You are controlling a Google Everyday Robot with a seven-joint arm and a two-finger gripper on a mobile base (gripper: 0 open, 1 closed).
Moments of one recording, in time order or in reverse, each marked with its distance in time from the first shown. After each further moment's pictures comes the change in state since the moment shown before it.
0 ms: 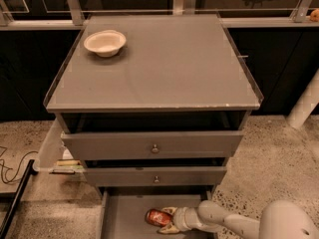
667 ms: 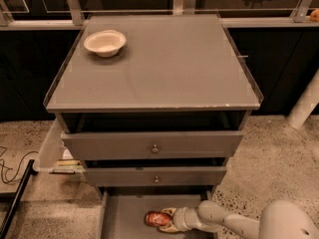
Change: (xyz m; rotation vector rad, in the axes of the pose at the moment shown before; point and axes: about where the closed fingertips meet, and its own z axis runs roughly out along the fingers) arm 0.000 0.000 0.000 0.000 0.000 0.001
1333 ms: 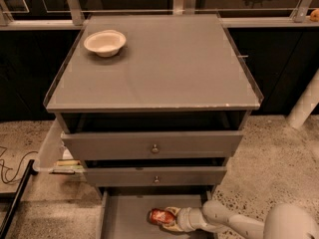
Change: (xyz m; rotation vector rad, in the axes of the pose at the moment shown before) arm 0.004 0.002 -0.015 -0.018 -0.026 0.054
